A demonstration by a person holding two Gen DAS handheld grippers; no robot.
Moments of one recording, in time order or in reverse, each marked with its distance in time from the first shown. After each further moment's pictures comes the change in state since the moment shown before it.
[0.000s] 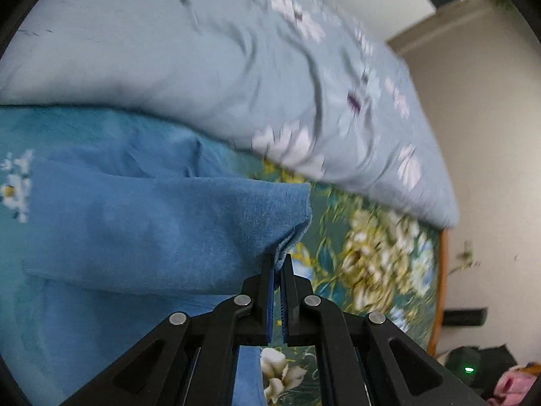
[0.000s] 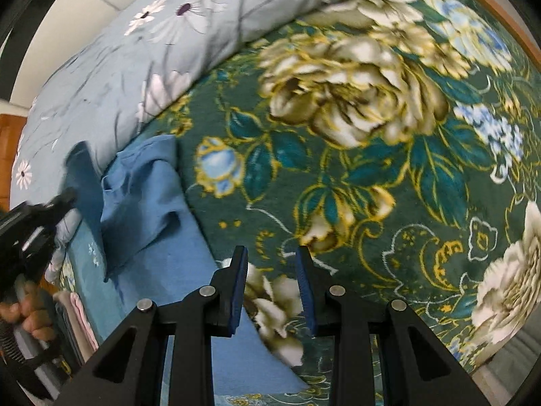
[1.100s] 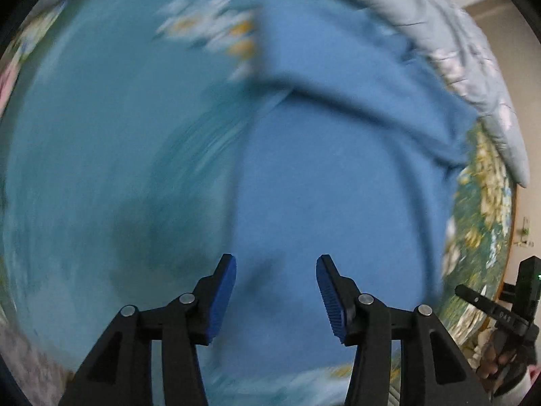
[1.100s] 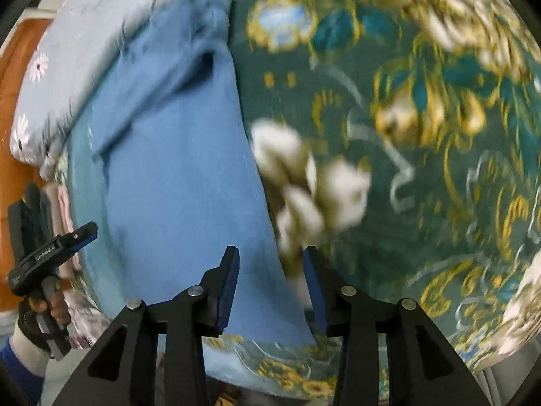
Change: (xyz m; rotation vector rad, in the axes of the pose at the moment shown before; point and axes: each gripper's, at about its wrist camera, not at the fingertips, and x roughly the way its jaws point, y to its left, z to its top) left arm -0.086 0.225 -0.163 -0.134 0.216 0.253; right arm 0.068 0.027 -0.090 -0.247 0.296 0.034
